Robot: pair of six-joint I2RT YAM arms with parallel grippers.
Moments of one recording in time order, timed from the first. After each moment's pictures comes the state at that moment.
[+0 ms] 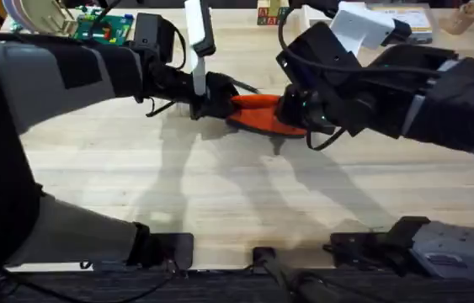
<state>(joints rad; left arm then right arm) -0.14 1.65 0.89 -0.35 0.92 1.05 0.70 1.41 0.97 -0.70 0.29 0.93</state>
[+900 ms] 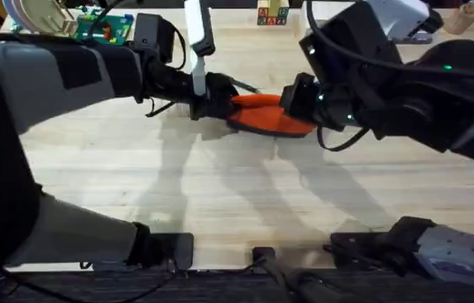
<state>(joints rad) -0.14 1.65 0.89 -0.35 0.92 1.05 0.70 1.27 0.97 -0.70 0.25 0.93</state>
